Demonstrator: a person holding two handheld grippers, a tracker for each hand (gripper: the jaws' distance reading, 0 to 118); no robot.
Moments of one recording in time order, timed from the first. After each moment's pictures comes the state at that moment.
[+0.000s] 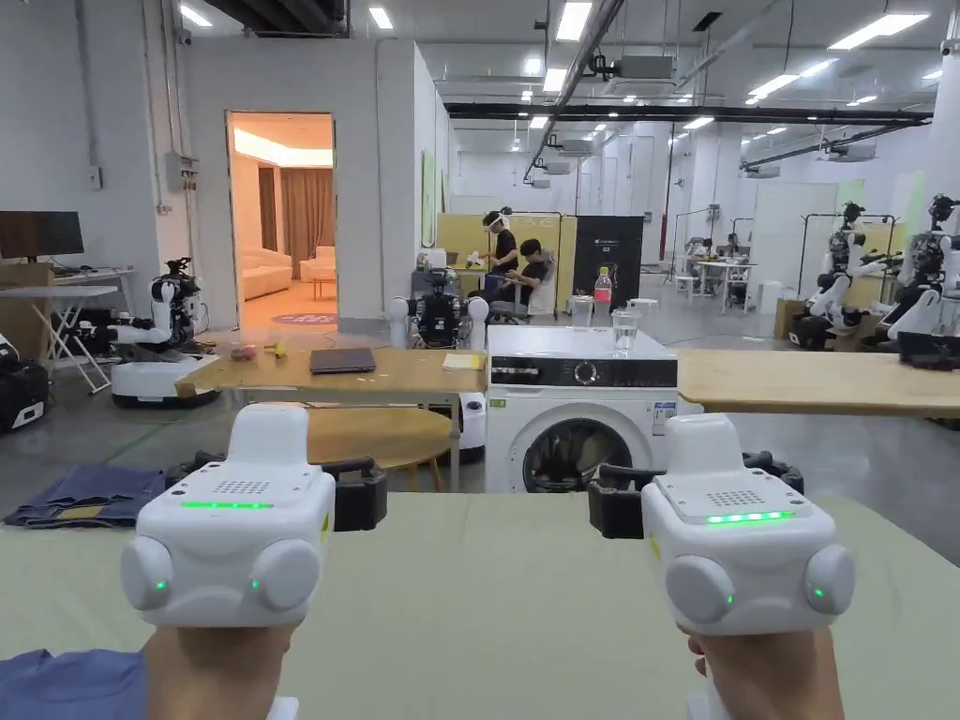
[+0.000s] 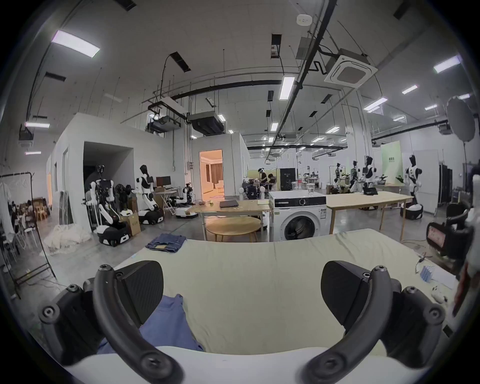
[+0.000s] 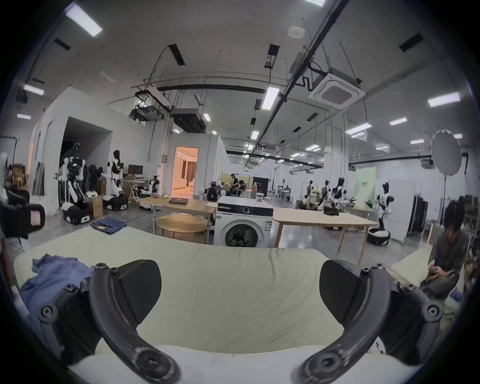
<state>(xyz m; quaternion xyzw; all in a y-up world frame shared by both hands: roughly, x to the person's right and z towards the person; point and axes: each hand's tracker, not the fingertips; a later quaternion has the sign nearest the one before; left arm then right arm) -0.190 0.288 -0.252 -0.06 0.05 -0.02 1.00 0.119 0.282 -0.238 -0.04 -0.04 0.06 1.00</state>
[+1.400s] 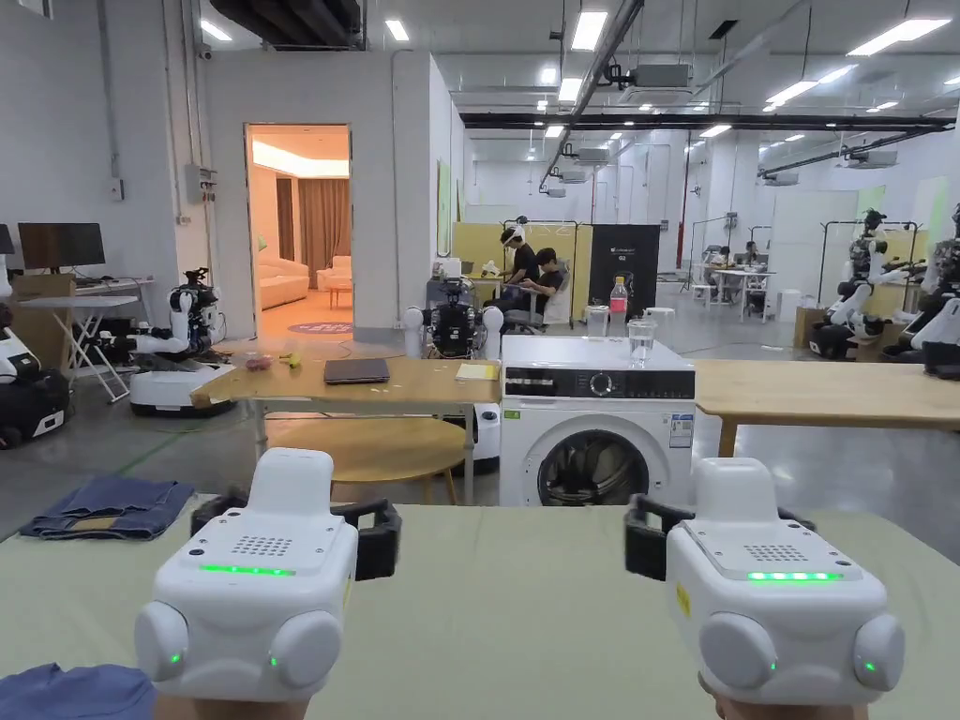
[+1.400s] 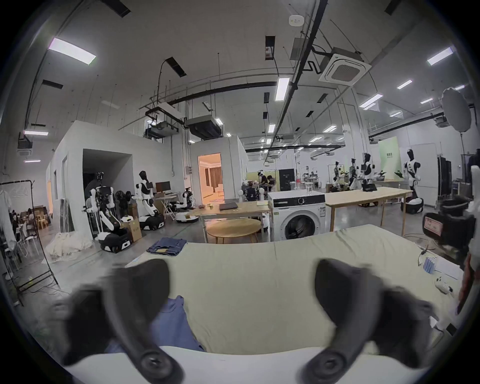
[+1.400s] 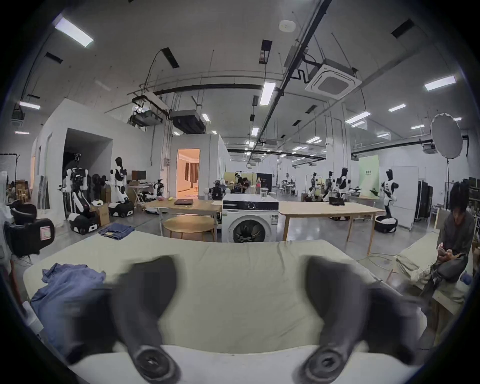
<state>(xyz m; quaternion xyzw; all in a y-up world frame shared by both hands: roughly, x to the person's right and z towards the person) -0.177 0.269 -0.248 -0.04 0.05 -0.04 1.00 0.126 0.270 -0.231 -0.04 -0.03 0.01 1.00</state>
